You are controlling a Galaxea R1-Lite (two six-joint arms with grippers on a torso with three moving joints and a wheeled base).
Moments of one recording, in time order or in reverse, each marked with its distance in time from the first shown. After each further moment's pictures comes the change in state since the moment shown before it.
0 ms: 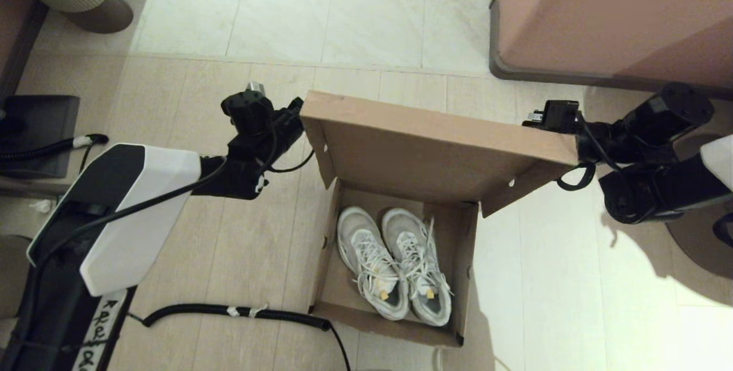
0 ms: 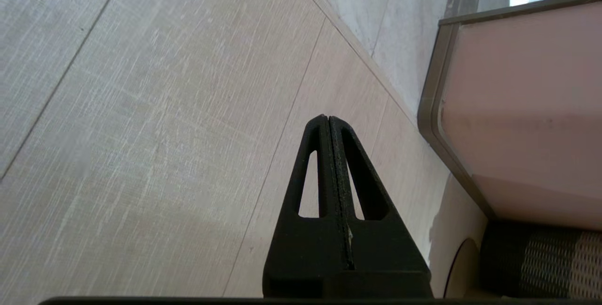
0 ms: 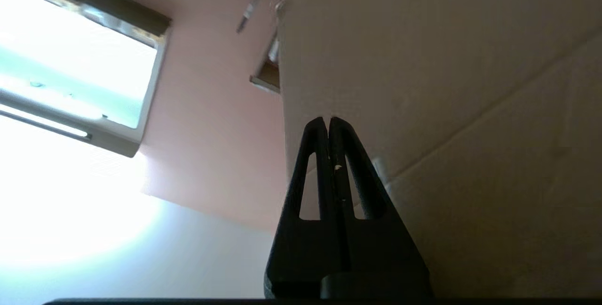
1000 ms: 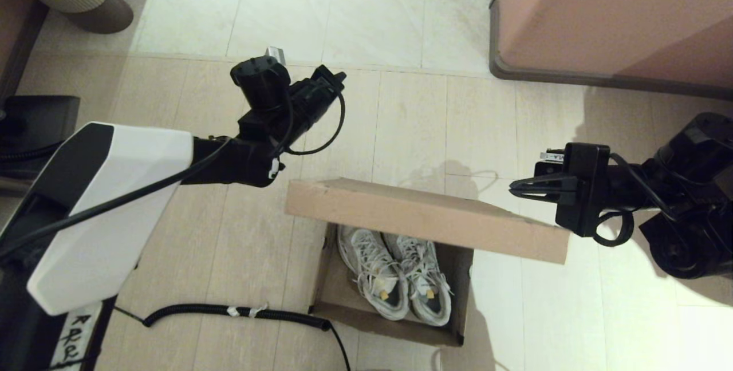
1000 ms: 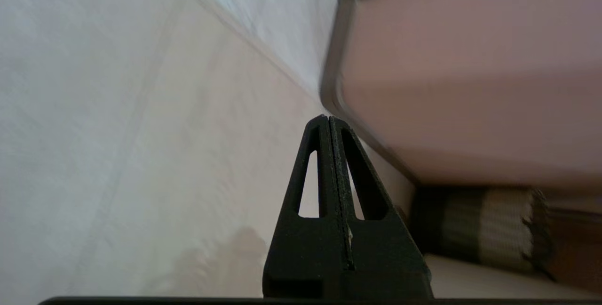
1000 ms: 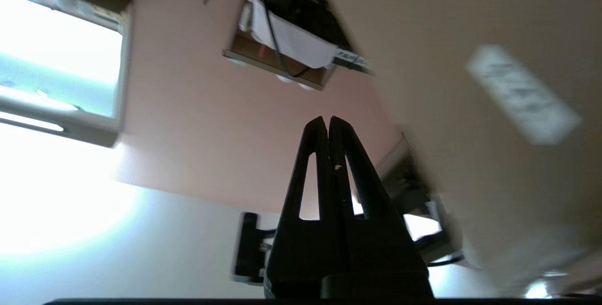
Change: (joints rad) left arm -0.145 -0.142 0.047 0.010 -0.004 0.000; right arm 0.015 -0.202 0.434 0.000 0.089 -0.163
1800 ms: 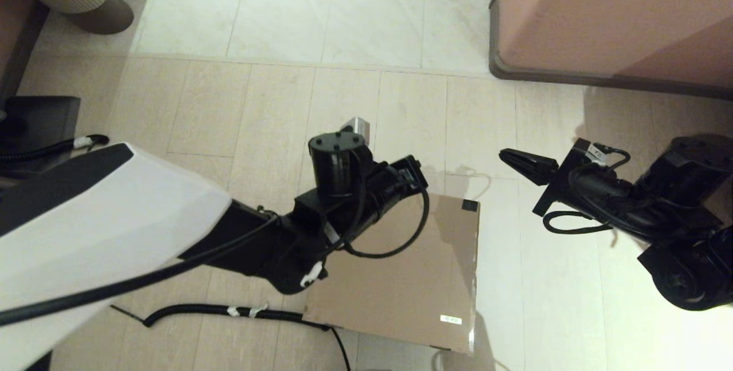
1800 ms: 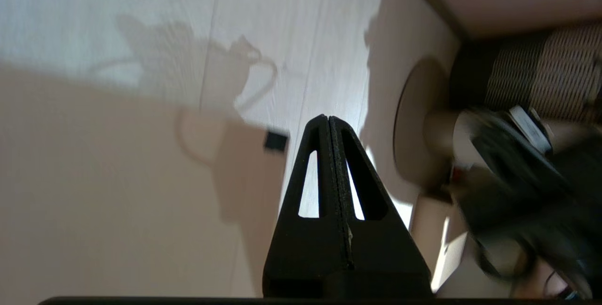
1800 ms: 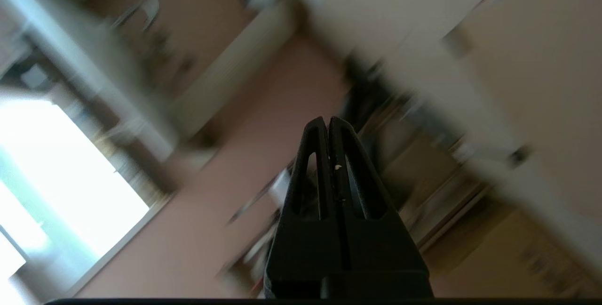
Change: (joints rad) left arm -0.351 -0.196 0.634 -0.146 0.228 0.196; right arm 0.080 -0.033 0.137 0.101 -0.865 -0.520
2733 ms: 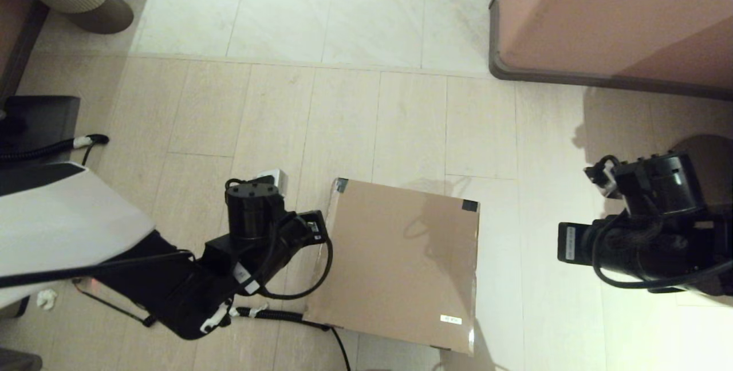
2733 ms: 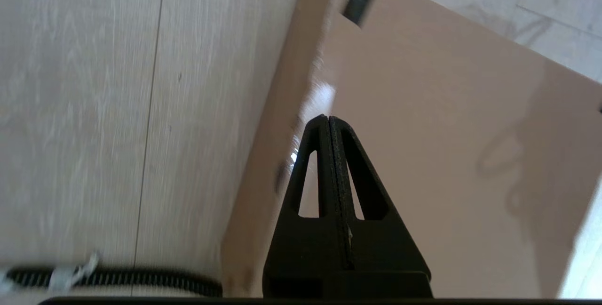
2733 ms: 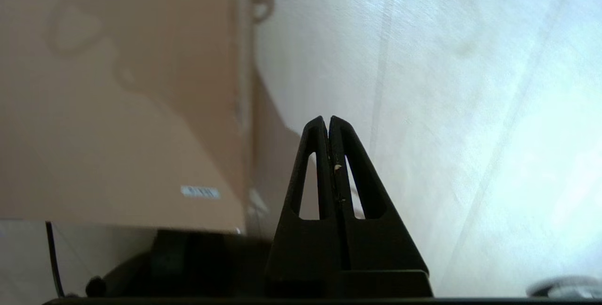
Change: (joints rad) left arm 0.267 -0.091 0.466 -0.100 0.160 0.270; right arm 0.205 -0.313 -0.095 1.283 -0.936 -1.398
